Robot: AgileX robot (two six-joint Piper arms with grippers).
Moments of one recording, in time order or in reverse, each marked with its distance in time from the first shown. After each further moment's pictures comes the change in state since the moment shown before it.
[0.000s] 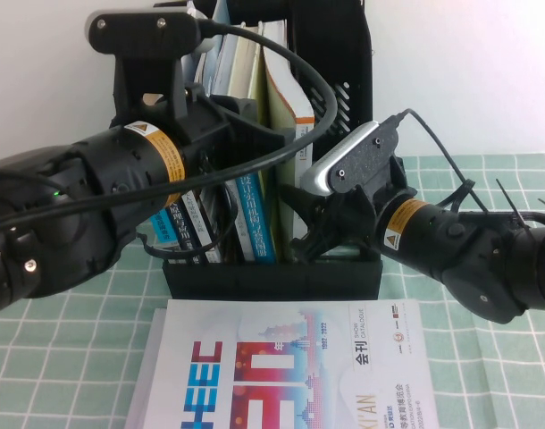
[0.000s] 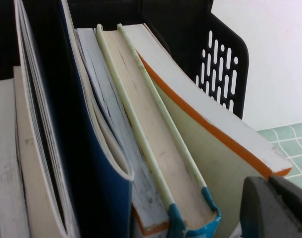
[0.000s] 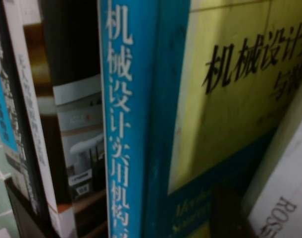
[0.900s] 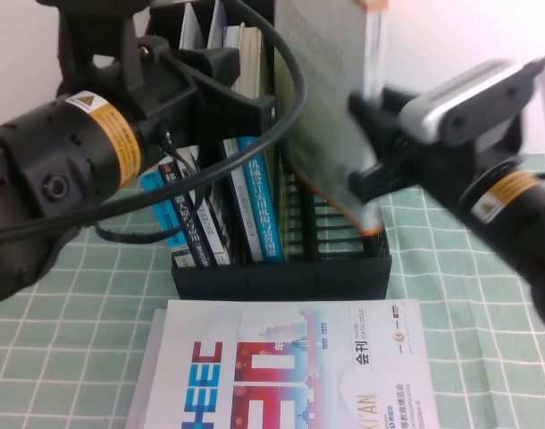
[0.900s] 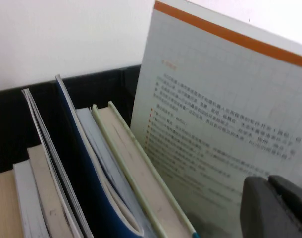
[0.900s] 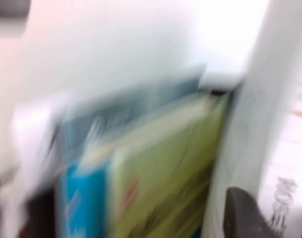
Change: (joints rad) right arm 0.016 -0.296 0.184 0.310 -0.208 -0.171; left arm 0.000 -0.121 0.000 0.094 -0.019 0.000
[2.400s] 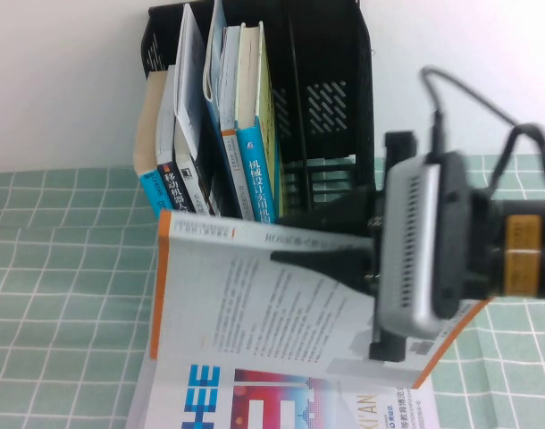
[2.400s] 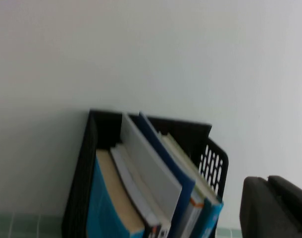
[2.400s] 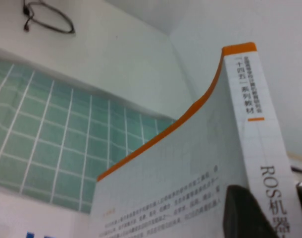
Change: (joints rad) right arm -0.008 -0.191 -0.068 -1.464 0.094 0.718; left arm 0.002 -0.676 0.330 -0.177 0.189 0.015
